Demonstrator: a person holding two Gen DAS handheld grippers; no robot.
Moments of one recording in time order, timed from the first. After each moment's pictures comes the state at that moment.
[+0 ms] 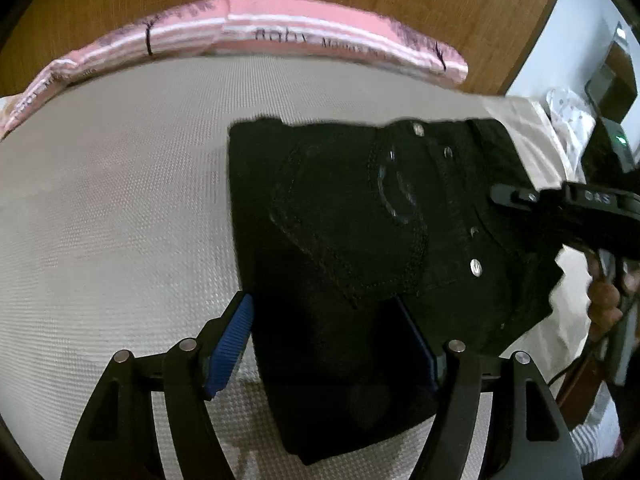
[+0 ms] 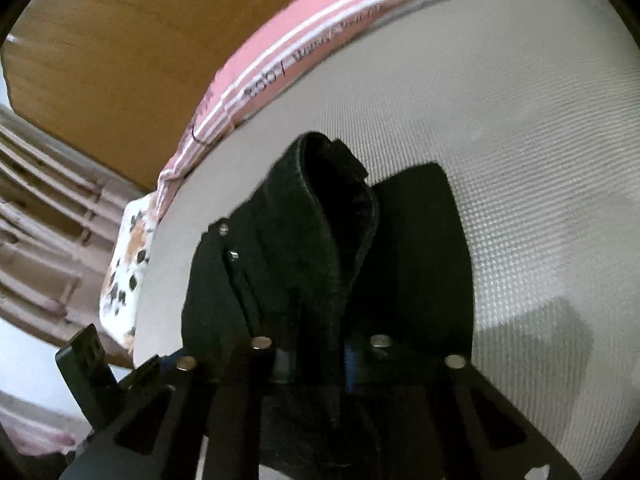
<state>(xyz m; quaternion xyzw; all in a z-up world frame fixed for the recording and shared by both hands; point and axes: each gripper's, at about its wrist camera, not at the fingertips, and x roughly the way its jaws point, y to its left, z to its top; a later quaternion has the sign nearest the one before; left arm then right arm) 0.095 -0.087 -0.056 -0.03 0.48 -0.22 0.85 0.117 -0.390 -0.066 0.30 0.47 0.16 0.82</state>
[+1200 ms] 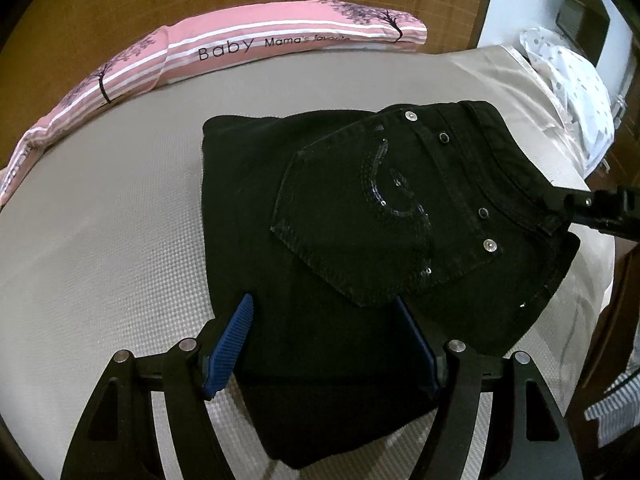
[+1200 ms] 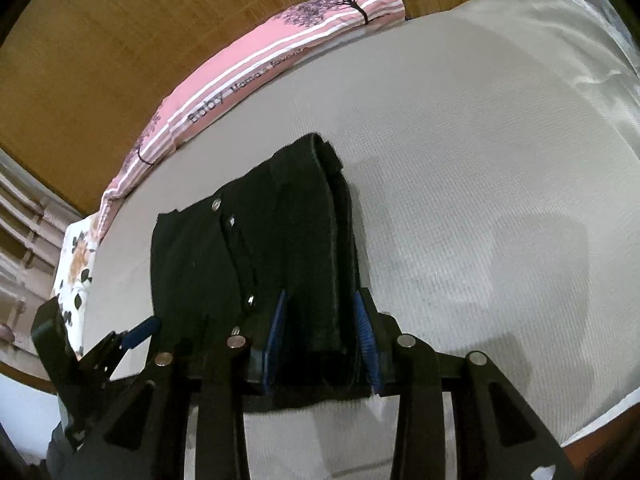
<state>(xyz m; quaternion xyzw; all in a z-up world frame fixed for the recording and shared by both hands) 0.080 -0.138 -0.057 0.08 0.48 -0.24 0.84 0.028 -0.413 -0.042 0.25 0.47 0.02 0.85</state>
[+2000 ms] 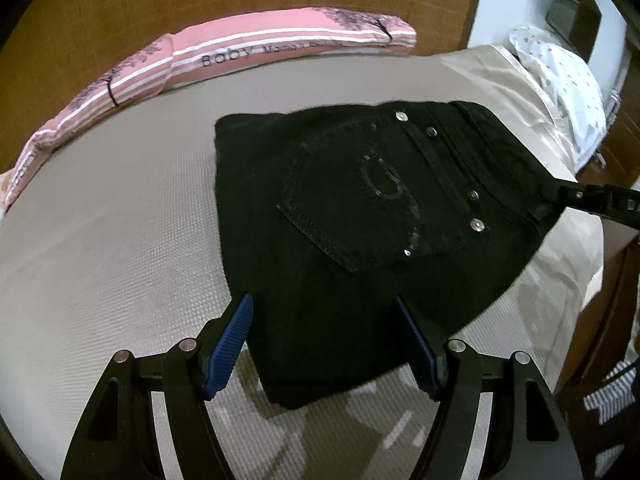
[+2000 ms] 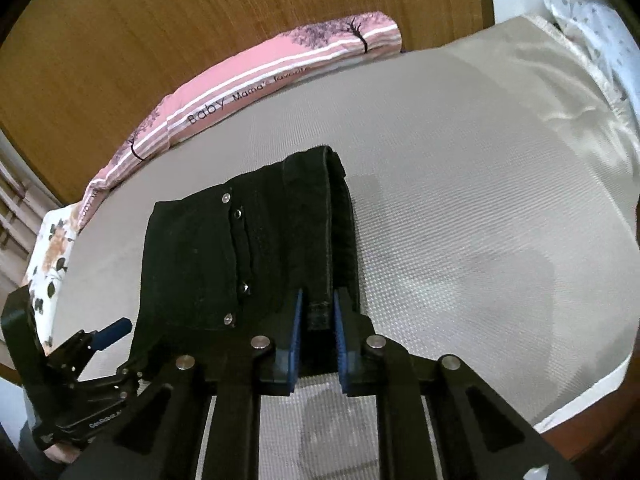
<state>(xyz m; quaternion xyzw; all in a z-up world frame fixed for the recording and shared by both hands) 0.053 -0.124 -0.042 0.09 0.47 -0.25 0.84 0.002 -0.390 -0.020 0.18 0.44 -0.04 0.88</state>
